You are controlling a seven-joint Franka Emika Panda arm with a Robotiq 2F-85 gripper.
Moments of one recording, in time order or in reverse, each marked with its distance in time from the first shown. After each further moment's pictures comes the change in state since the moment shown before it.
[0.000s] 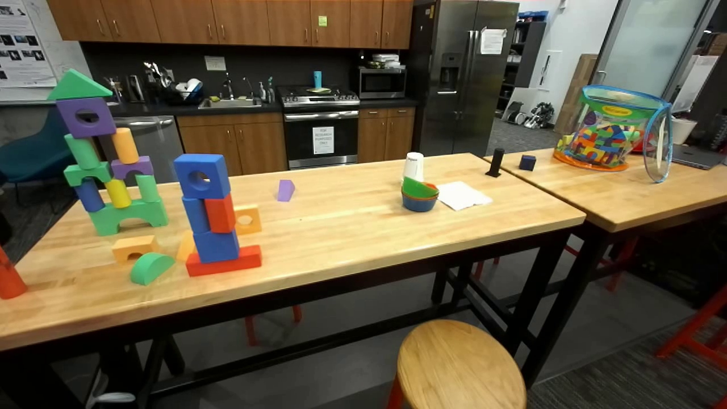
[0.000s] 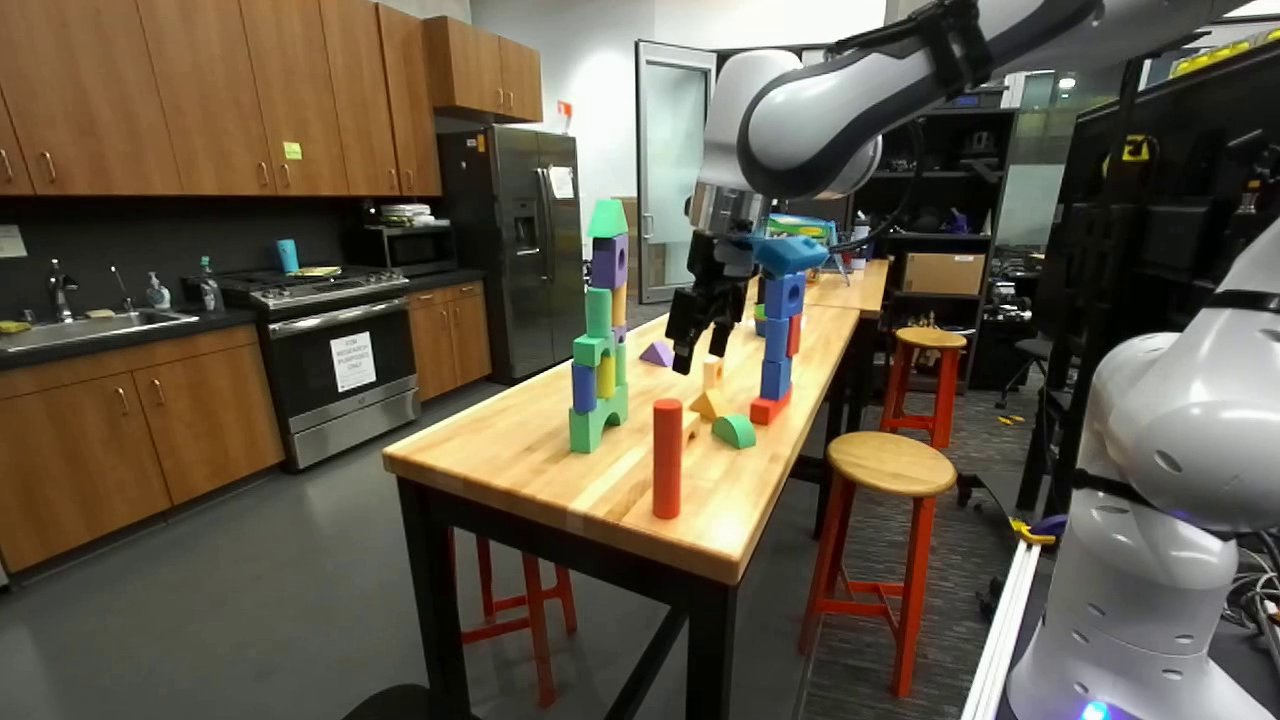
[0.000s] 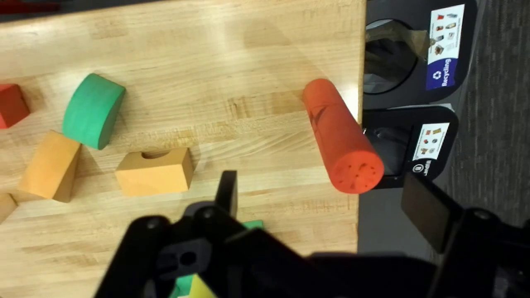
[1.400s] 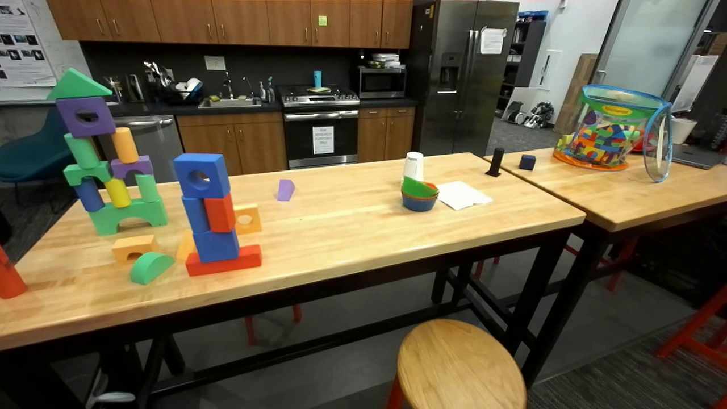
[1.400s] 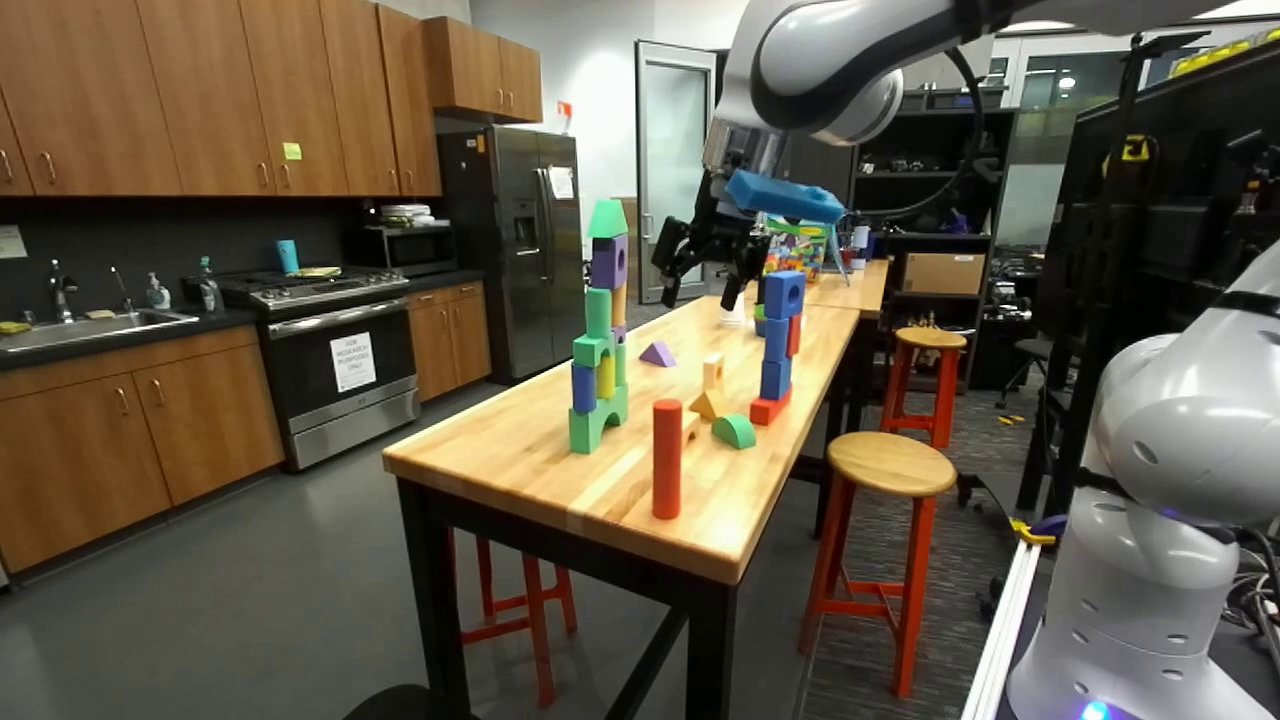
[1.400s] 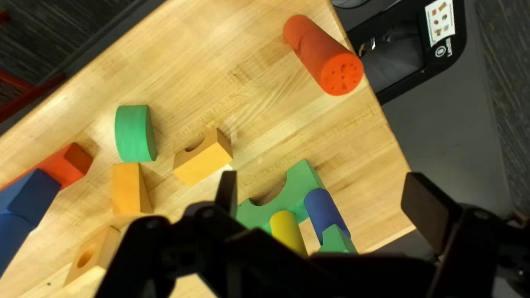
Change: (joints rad) arm -0.097 -0.067 0.038 0.083 0.057 -0.050 0.390
